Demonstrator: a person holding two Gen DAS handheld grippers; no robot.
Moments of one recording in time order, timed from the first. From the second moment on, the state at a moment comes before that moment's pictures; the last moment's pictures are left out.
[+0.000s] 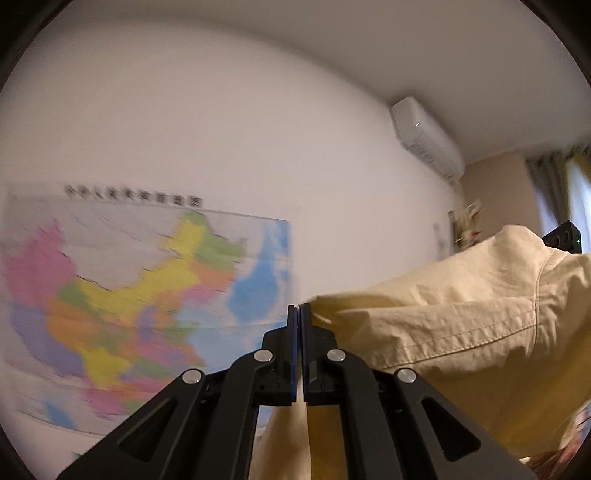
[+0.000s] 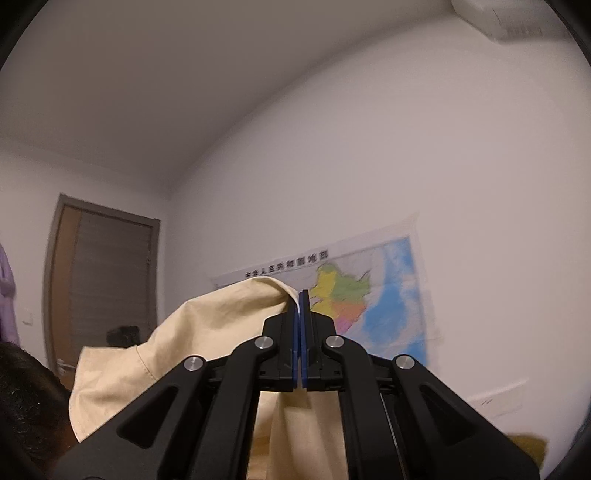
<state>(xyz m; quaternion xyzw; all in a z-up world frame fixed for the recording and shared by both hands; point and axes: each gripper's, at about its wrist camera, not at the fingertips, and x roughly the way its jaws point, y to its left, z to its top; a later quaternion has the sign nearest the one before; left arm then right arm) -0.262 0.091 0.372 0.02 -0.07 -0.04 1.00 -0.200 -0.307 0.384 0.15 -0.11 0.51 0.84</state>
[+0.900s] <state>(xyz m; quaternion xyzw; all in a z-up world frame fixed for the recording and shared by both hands) -0.069 0.227 0.068 -0.10 0.35 -0.10 0.93 0.136 -0.153 0.029 0.13 0.41 0.33 0.84</state>
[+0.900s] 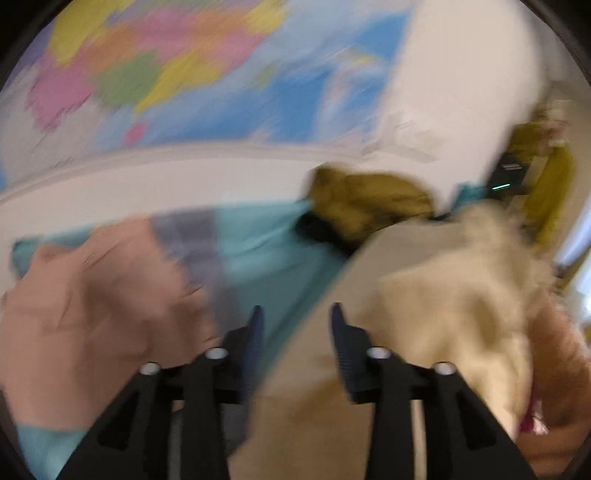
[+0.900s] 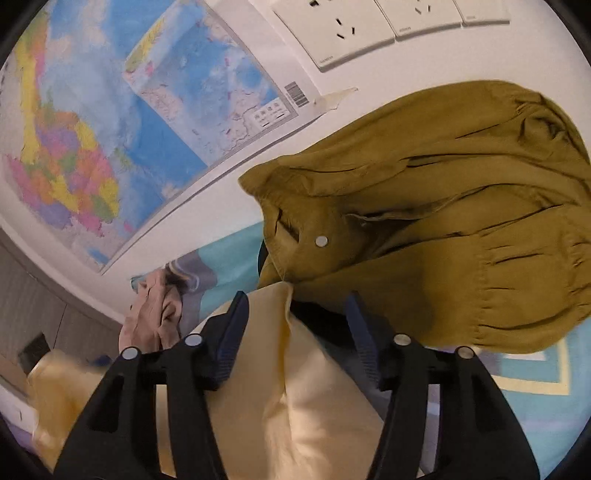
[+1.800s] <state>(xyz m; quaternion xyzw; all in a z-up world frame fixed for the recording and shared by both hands) -0.023 0.230 0.019 -0.07 0.44 -0.06 0.89 0.047 -0.147 -0.034 -0.11 0.48 0.35 0.80</state>
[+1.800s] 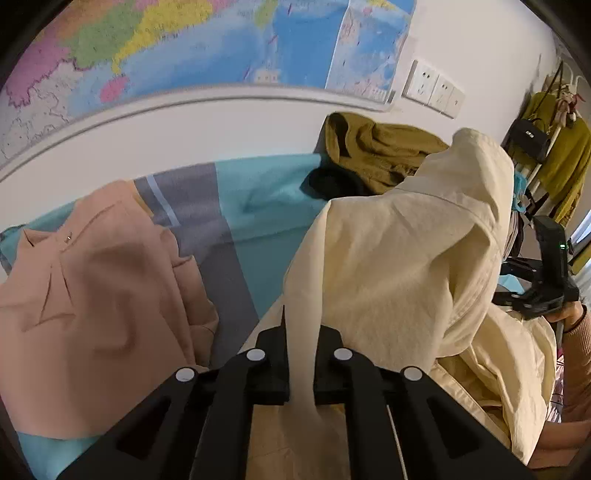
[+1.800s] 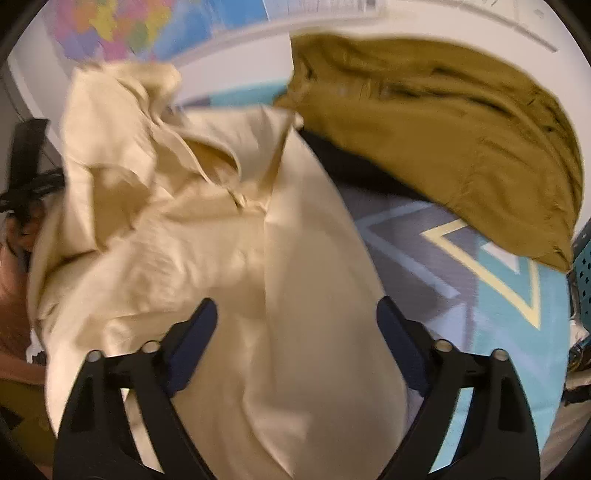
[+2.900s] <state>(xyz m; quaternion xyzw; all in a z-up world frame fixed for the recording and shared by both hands) -0.023 0.225 -0.004 0.00 0.50 -0.03 0.87 -0.015 -0.132 0.004 -0.13 0.48 0.36 0.79</state>
